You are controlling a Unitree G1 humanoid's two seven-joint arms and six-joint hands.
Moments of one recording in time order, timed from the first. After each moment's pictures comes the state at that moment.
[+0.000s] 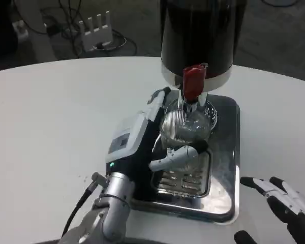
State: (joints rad) left arm -0.85 0.17 -0.35 1.11 0.56 -0.51 0.54; right arm 0.55 -0.25 -0.08 -0.84 -0.58 -0.07 0.25
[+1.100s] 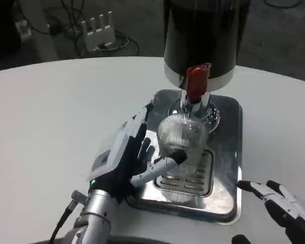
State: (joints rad) left arm -0.70 0.23 -0.27 0.97 0.51 -0.55 0.43; right arm 0.58 -0.25 -0.07 -0.84 -0.56 -0.09 0.24
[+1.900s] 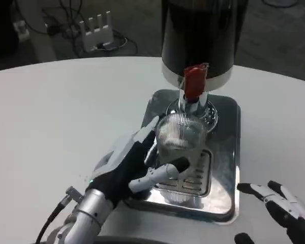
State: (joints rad) left arm -0.55 0.30 -0.22 0.63 0.39 -0.46 0.07; right arm 0.59 -0.24 -0.07 -0.84 -0.56 -0.09 0.23
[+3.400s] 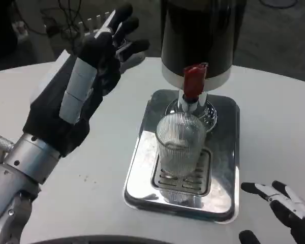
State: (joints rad) left arm -0.43 0.37 0.13 -0.26 -0.35 0.08 -0.39; right arm 0.60 -0.23 -0.07 -0.83 -0.54 -0.10 0.20
